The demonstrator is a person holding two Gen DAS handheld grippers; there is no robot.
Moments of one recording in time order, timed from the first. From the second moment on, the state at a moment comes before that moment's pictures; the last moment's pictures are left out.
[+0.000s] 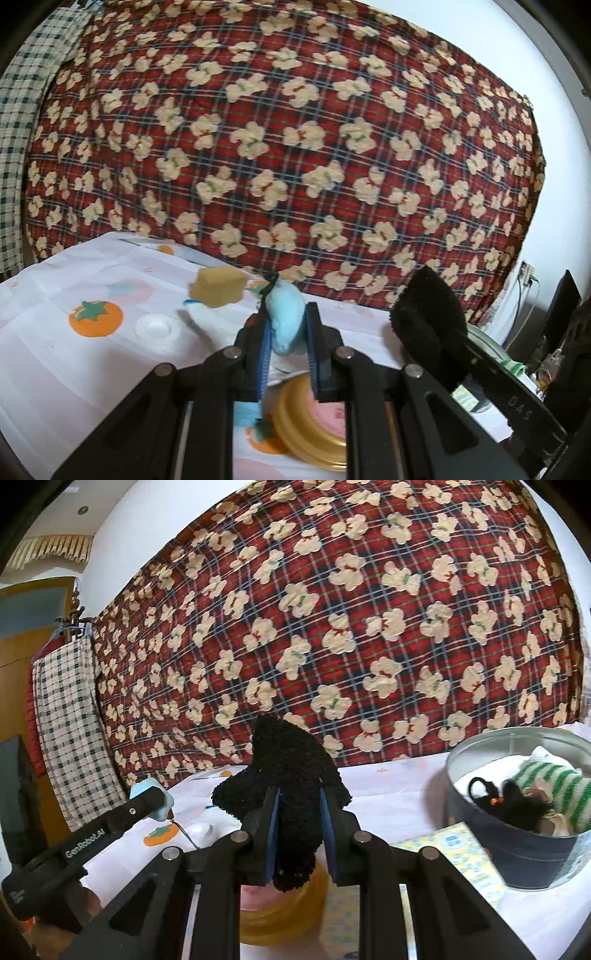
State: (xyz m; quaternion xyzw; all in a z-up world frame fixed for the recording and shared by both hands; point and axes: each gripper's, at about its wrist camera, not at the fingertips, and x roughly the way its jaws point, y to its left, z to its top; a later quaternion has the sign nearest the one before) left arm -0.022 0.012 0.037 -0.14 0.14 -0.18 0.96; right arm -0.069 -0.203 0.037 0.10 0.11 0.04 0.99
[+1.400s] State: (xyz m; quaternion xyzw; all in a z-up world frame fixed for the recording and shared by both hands) left arm -0.047 -0.200 0.075 -0.06 0.15 -0.31 0.94; right arm -0.107 -0.395 0.058 0.09 0.05 -0.13 0.99
